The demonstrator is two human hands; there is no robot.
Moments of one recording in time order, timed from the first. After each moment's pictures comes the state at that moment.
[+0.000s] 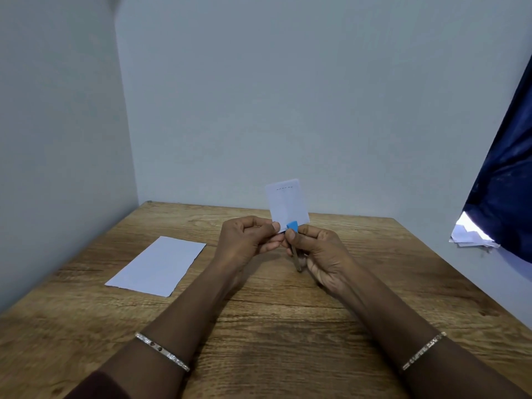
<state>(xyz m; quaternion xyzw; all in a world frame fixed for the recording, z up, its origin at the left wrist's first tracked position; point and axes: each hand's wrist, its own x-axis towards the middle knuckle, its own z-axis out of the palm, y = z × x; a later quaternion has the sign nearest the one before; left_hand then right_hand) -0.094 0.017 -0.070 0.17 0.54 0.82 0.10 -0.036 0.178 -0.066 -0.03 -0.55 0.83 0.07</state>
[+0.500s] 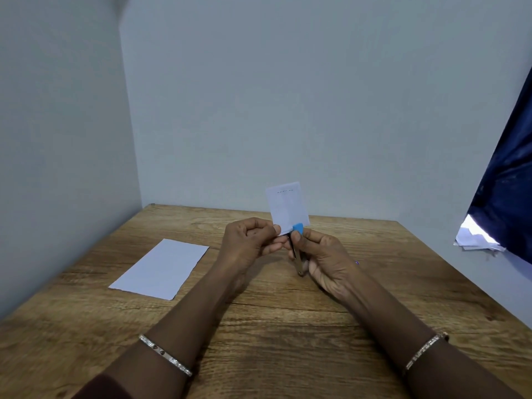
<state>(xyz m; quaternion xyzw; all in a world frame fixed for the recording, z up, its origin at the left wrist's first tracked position) -0.096 0.017 -0.072 0.17 0.52 0.83 0.11 -0.037 0.178 -0.074 0.00 -0.52 0.85 0.06</state>
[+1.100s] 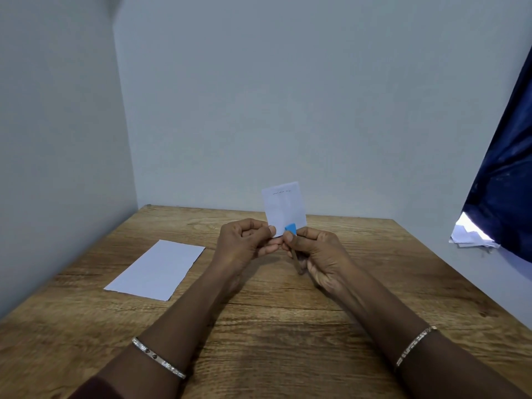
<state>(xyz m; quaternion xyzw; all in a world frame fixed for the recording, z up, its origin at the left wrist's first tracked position) -0.097 0.016 -0.075 0.17 0.53 0.82 0.10 -0.035 0.172 -0.065 -0.04 -0.55 0.83 0.09</state>
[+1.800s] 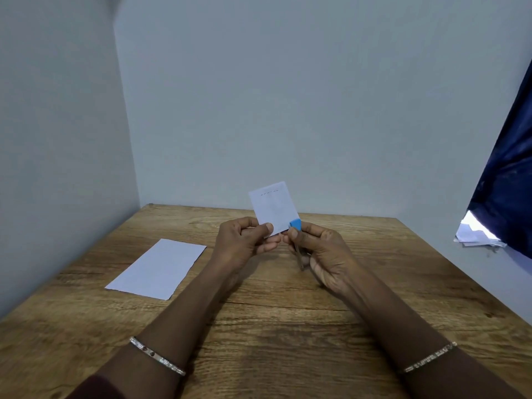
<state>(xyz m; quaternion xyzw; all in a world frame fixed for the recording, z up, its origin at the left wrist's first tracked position) -0.102 0.014 -0.072 0.18 0.55 0.81 0.09 -0.040 0.182 -0.068 -0.02 -0.52 0.85 0.09</state>
